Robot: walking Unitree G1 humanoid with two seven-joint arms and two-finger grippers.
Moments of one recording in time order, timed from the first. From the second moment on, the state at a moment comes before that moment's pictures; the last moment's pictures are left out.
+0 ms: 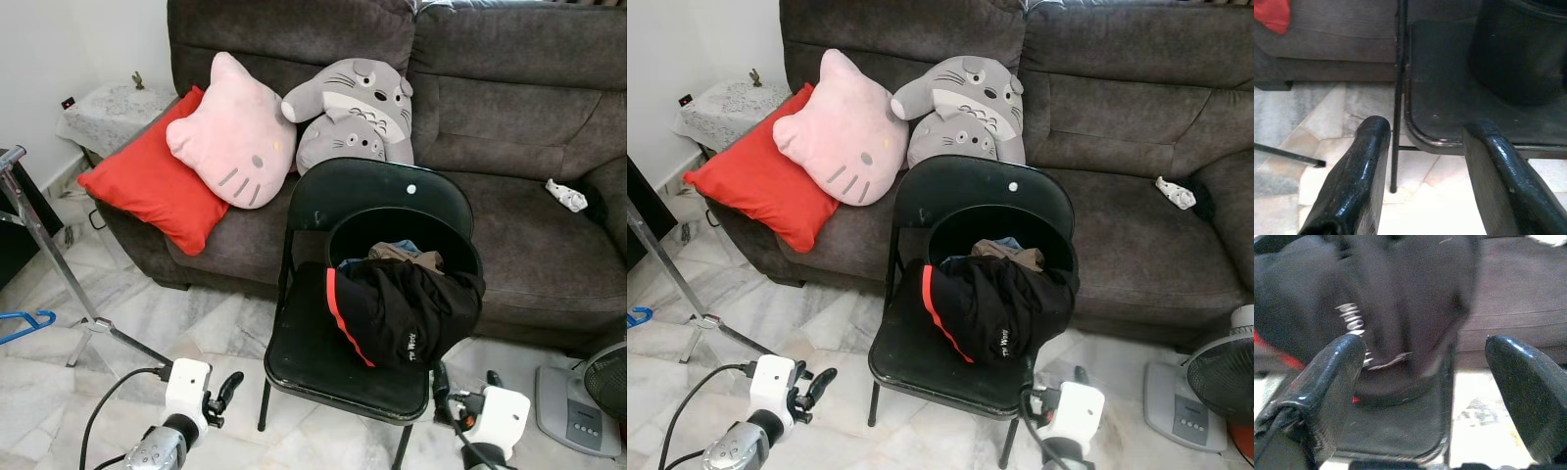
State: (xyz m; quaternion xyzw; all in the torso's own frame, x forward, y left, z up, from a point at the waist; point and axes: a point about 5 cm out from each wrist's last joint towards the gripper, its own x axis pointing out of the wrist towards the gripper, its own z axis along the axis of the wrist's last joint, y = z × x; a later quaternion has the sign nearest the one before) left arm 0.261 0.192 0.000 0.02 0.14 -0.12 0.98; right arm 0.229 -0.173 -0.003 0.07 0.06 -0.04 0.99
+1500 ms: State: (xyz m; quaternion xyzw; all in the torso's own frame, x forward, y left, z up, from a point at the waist) left arm 0.276 0.168 0.012 0.05 0.12 -0.17 0.98; right arm 0.297 -0.196 0.018 0.07 0.12 -0.05 0.99
